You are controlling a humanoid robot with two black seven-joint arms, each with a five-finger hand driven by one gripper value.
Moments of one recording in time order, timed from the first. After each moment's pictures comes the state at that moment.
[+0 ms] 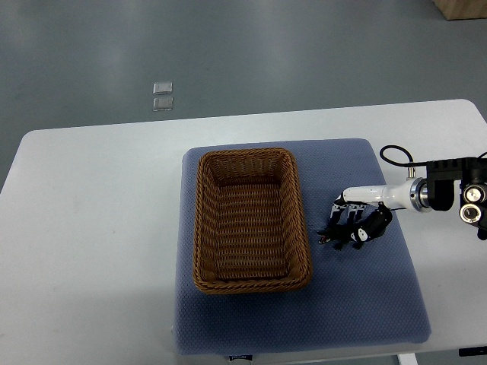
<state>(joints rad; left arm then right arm) 0.00 0.00 -0.04 -0.26 0.06 0.03 0.02 0.77 -0.72 0.36 1.39 -1.30 0.40 -0.10</state>
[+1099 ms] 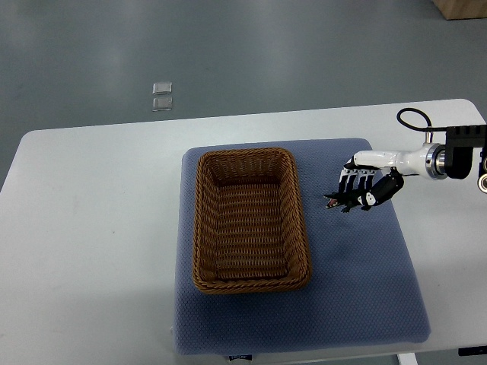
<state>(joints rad) 0.00 0.00 -0.04 -0.26 0.06 0.03 0.02 0.86 -0.78 0.41 1.39 -1.29 0.40 -0.09</state>
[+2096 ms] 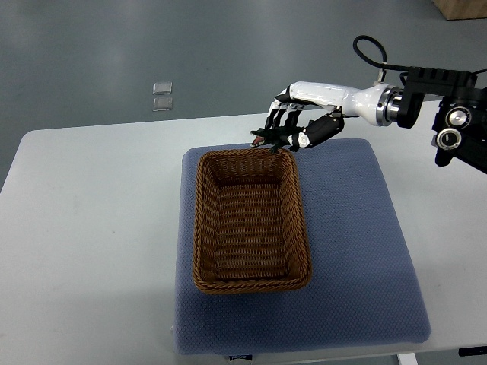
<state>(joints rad) 0.00 0.00 -0.04 -0.27 0.06 0.03 0.02 0.96 -0.56 0.54 1.40 -1.29 0.30 0.00</state>
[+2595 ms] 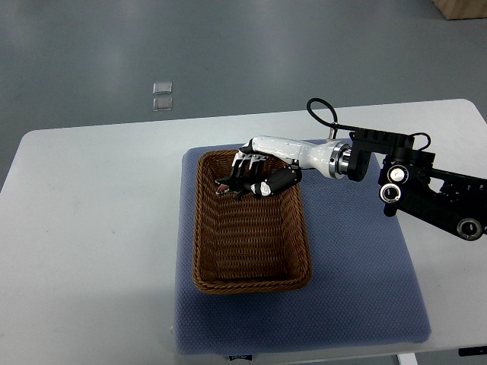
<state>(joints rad) 0.00 0.00 -0.04 -0.27 0.06 0.03 0.02 0.84 -0.39 0.49 1.34 -1.34 0.20 0.01</state>
